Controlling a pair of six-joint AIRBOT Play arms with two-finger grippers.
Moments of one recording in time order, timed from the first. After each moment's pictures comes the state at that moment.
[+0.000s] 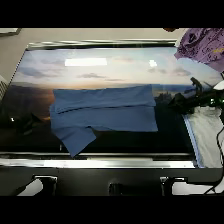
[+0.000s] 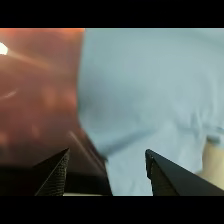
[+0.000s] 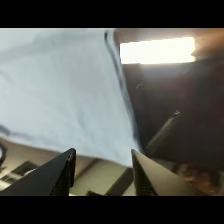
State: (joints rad) left arm 0.53 -1.09 0.81 1.02 -1.28 -1.37; right arm -0.37 -1.55 1.32 -0.95 1.45 1.35
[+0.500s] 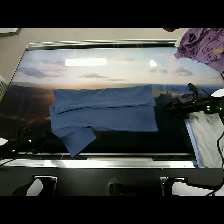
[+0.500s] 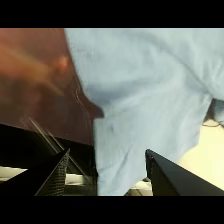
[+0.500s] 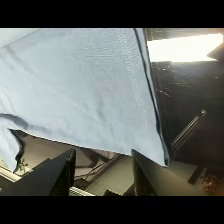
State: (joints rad) left arm 0.52 -0.91 0.38 0.84 -1.15 -1.31; right arm -0.37 -1.50 1.20 -0.87 1.41 1.32
